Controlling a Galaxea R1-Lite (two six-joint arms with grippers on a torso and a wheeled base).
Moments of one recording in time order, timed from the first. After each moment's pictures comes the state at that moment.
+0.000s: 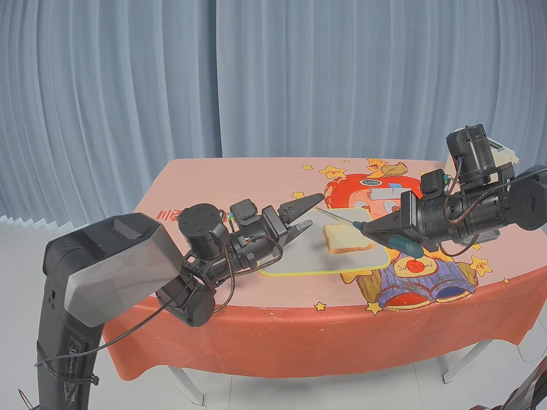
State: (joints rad) left arm -0.52 2.43 -1.13 -1.55 -0.53 -1.19; right arm 0.42 1.74 -1.13 0.11 0.37 0.59
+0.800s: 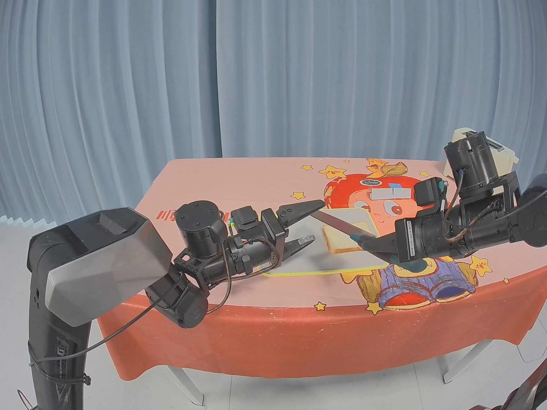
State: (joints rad) left arm -0.53 2.36 -1.05 -1.45 -0.59 -1.32; right arm 0.51 1.68 -1.07 0.11 0.22 0.27
